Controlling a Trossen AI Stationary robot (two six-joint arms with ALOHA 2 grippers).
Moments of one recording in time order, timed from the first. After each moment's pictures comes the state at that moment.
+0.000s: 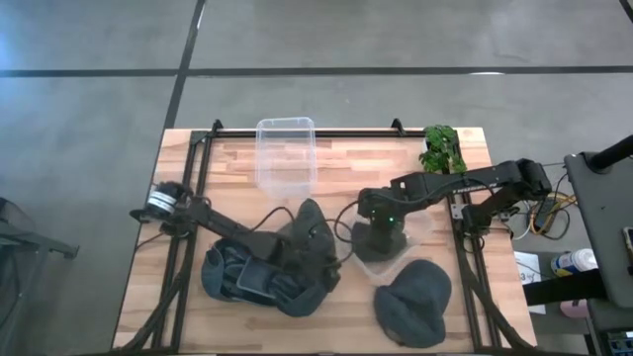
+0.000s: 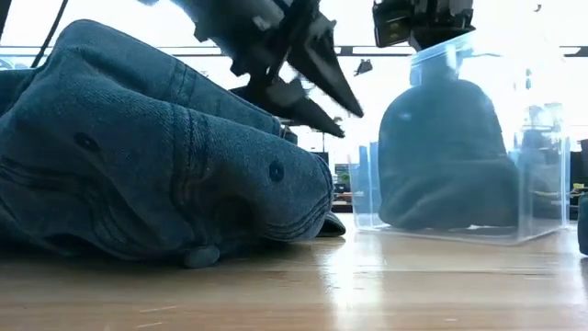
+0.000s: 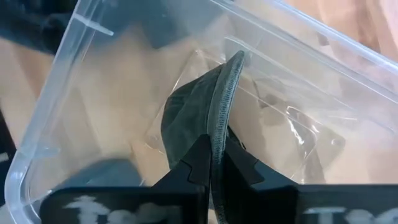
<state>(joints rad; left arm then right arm) -0.36 1.85 1.25 -0.06 -0.35 -0.97 0.08 1.50 1.24 -0.99 -0.09 0.49</state>
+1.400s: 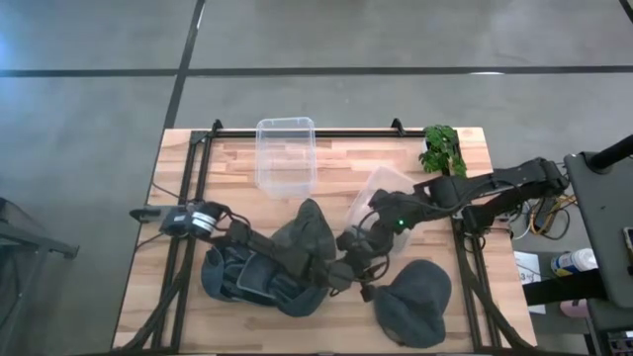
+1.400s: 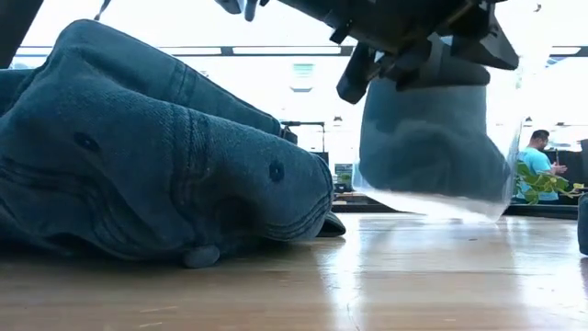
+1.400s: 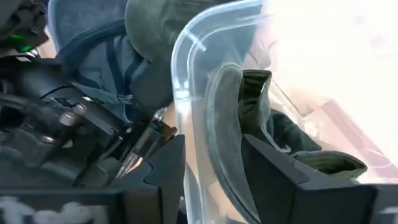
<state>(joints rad) -0.36 2.20 1.62 0.34 -0.64 -0.29 0.21 1.35 1.24 -0.88 0.05 0.92</state>
